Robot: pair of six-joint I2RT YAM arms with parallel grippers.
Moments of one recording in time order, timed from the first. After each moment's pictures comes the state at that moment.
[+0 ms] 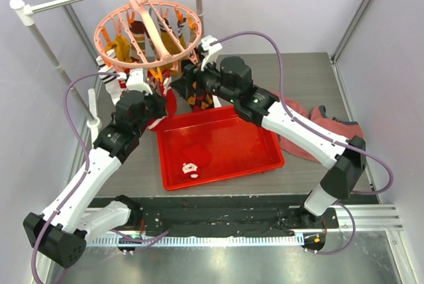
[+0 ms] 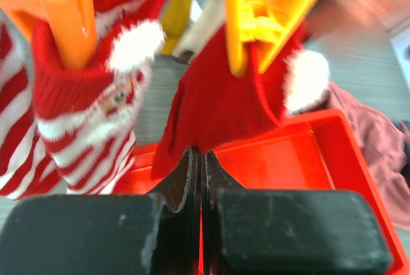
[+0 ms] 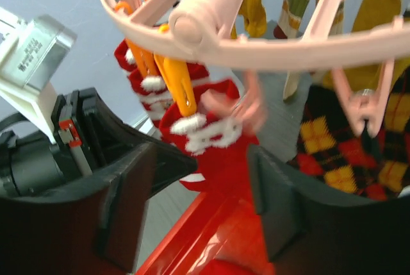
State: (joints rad) left arm -0.45 1.00 0.98 -0.29 -0.25 -0.43; right arm 0.85 1.64 1.63 -0.02 -0.08 0.27
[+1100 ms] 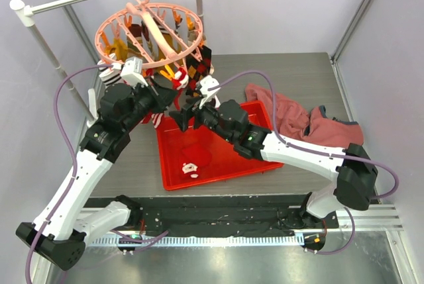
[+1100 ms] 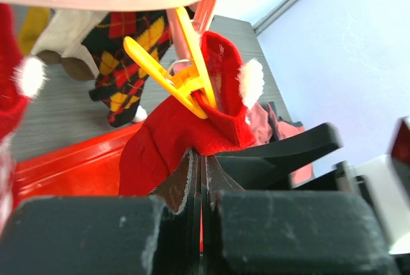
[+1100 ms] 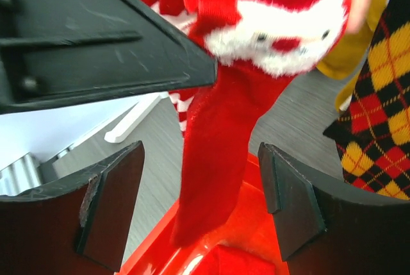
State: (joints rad) left arm -0.45 0.97 1.15 -0.34 0.06 -0.59; right arm 1.02 1.48 1.14 0.37 0.14 0.19
